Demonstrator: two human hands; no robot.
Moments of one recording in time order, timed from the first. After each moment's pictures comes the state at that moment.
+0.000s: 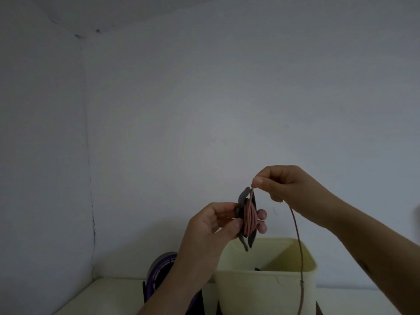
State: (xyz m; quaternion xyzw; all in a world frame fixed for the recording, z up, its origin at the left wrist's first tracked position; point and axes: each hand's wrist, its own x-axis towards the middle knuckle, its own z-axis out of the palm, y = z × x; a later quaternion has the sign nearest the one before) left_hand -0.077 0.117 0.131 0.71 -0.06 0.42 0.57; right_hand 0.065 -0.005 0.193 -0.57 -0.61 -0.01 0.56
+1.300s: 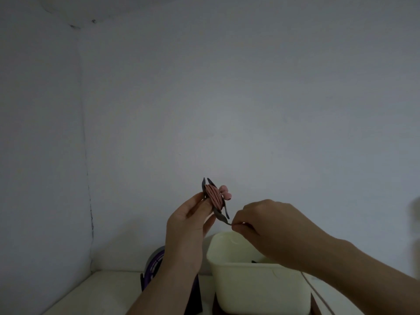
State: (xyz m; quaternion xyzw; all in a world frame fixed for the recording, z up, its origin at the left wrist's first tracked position) left_hand -0.078 0.119 0.136 0.58 0.03 0.48 0.66; right_hand 0.013 -0.003 0.157 -0.74 -0.61 -0.25 0.16
